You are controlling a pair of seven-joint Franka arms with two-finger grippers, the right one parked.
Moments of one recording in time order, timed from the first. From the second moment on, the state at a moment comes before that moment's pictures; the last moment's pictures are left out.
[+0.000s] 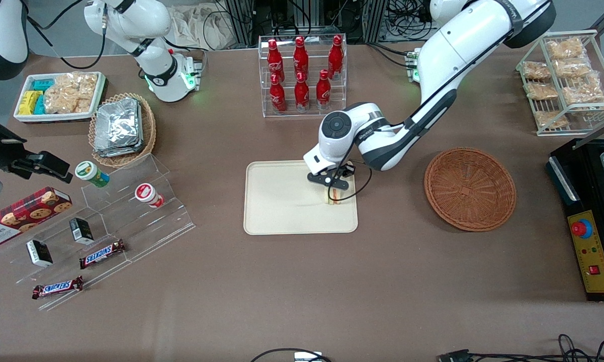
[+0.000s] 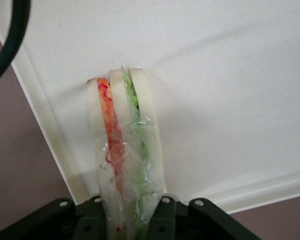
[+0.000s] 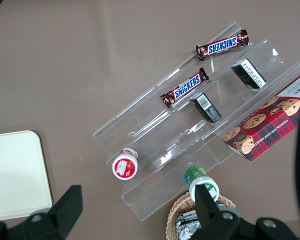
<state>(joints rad) -0.11 0.66 -0.73 -1.92 0.56 2.29 -0.86</state>
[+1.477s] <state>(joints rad) 0.06 0.47 -0.68 -1.70 0.46 2.03 -0.93</state>
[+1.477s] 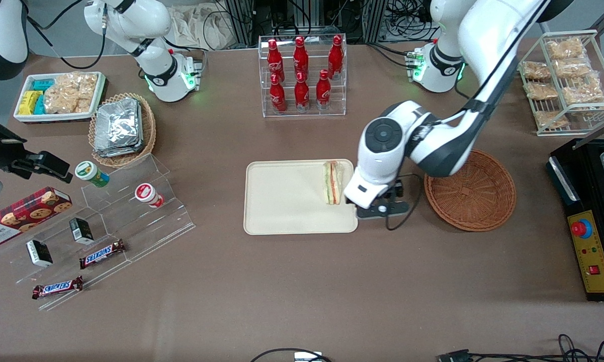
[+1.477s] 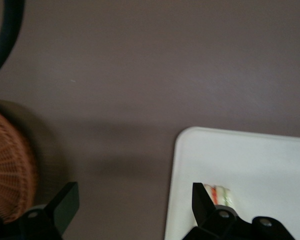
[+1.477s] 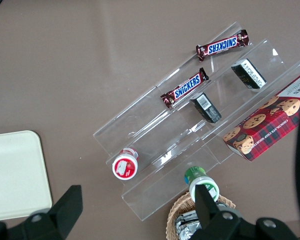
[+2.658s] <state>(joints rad) 0.17 0.15 -0.36 -1.56 0.02 1.62 -0.33</state>
